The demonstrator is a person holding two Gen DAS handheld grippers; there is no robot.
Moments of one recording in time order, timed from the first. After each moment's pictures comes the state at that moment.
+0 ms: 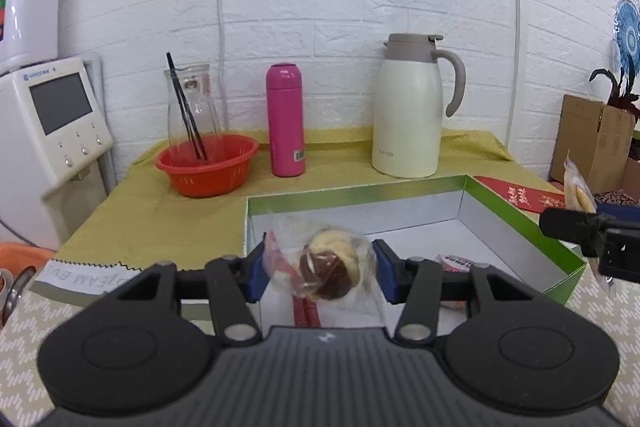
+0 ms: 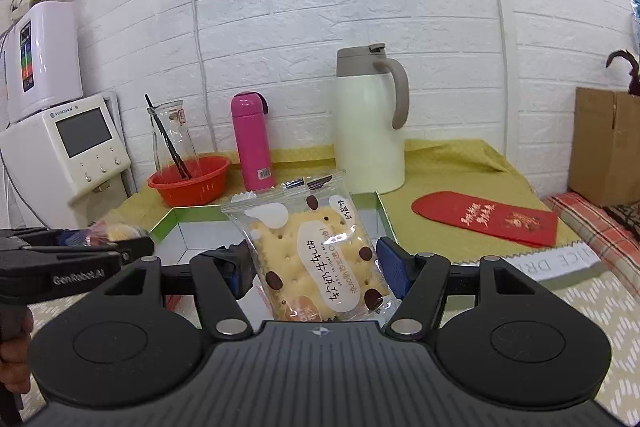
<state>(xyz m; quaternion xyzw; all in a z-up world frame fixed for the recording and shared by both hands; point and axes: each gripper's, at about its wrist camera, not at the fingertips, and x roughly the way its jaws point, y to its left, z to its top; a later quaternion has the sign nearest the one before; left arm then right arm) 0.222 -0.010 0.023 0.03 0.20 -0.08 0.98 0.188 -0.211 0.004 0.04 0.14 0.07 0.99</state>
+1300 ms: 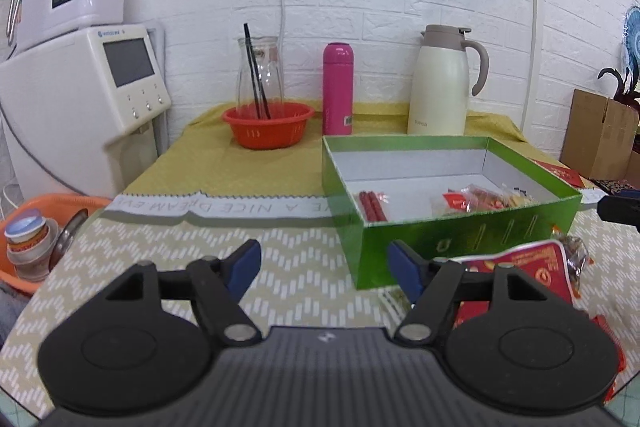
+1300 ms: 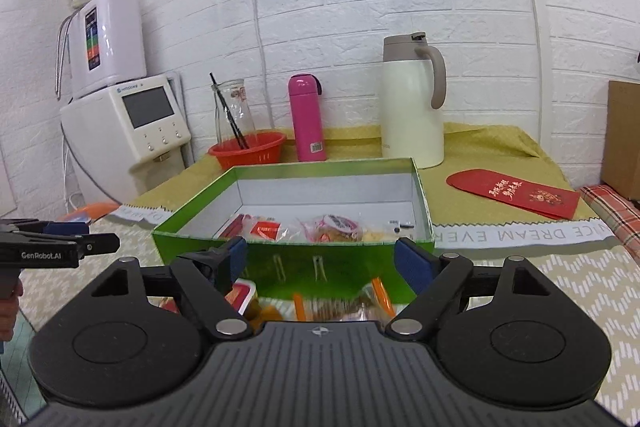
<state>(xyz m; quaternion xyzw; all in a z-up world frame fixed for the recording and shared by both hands) 0.119 0.071 0.001 0.00 0.22 -0.05 0.97 0.116 -0.238 -0.021 0.03 0.15 0.16 0.98</state>
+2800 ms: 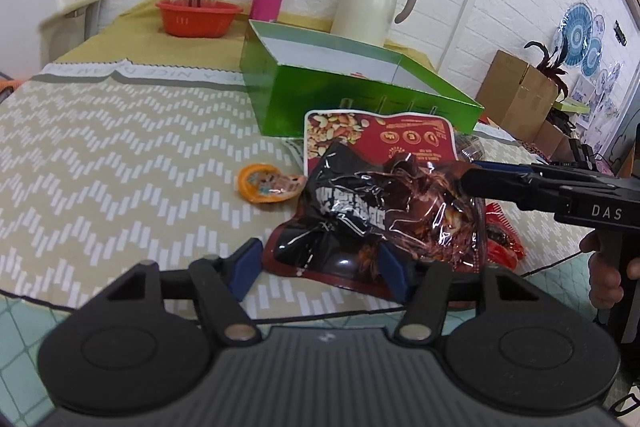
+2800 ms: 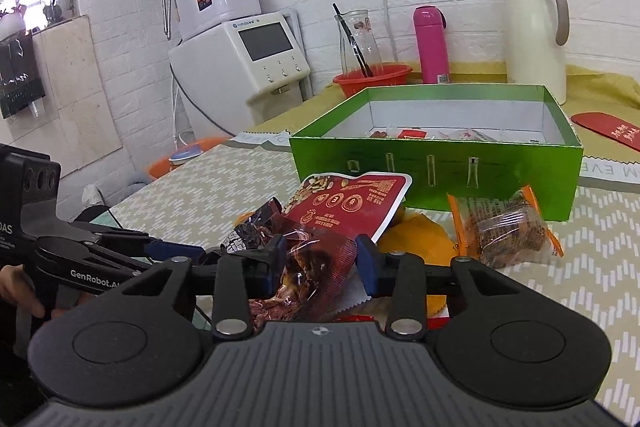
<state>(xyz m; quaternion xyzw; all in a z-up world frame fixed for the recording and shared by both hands) 0.062 0.077 -0.047 -0.08 0.31 -0.19 0.93 0.093 -0.201 -0.050 0.03 0.21 0.33 0.92</state>
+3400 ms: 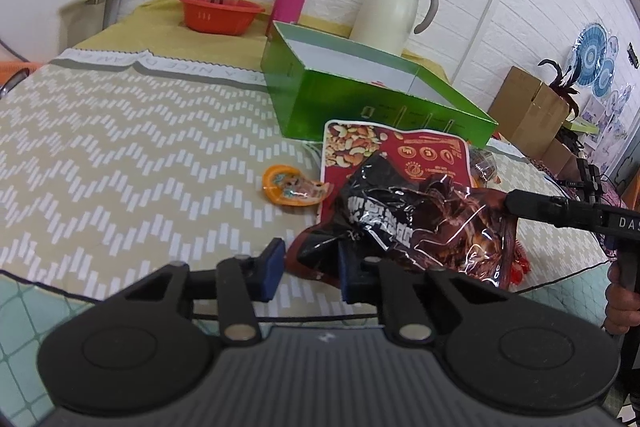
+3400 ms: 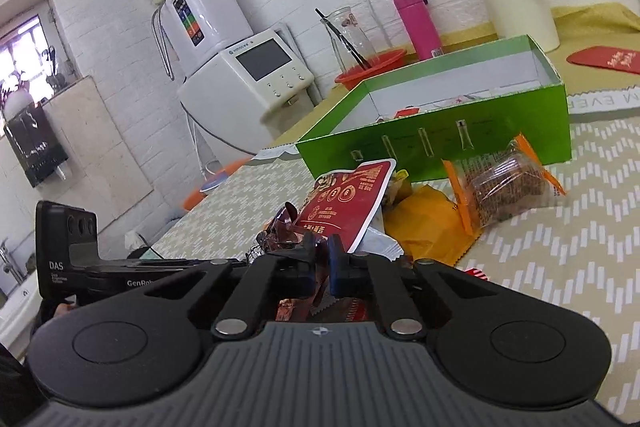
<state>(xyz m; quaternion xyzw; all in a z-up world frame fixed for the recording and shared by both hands) 0.060 0.088 -0.045 -0.11 0.32 -0.17 0.93 0.087 -0.225 -0.053 0.13 0.24 0.36 0.89</state>
